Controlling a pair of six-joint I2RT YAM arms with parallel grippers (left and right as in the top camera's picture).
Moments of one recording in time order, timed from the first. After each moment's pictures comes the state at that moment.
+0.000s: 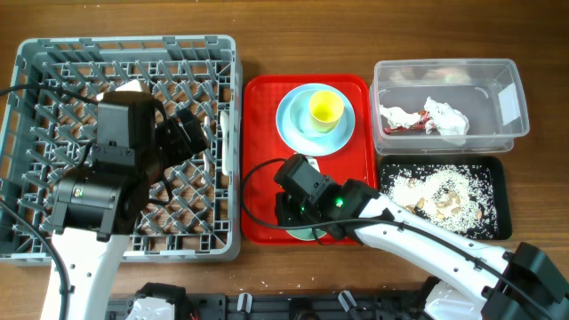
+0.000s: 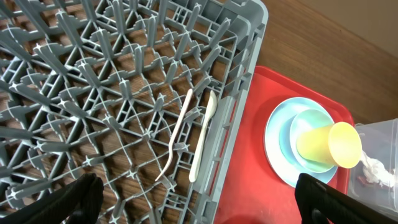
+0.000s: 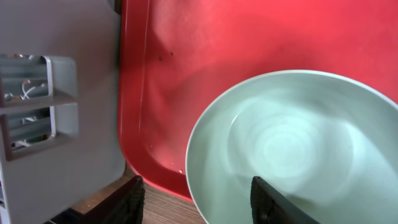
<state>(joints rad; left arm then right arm) -0.17 1.09 1.23 -1.01 -0.10 -0.56 0.91 1.47 0.92 -0.60 -0.10 0.80</state>
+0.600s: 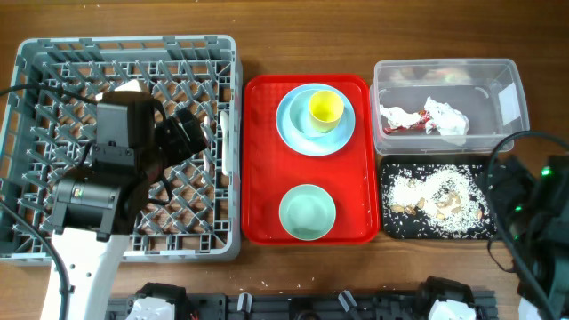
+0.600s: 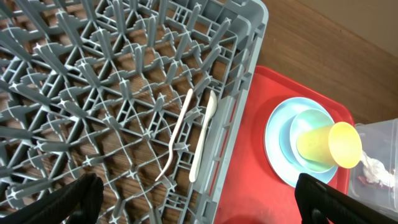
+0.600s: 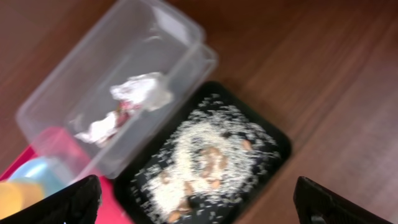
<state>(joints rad) -0.17 1.09 1.23 -1.01 -0.10 -0.56 -0.30 0.80 1.17 -1.25 0.23 0.55</state>
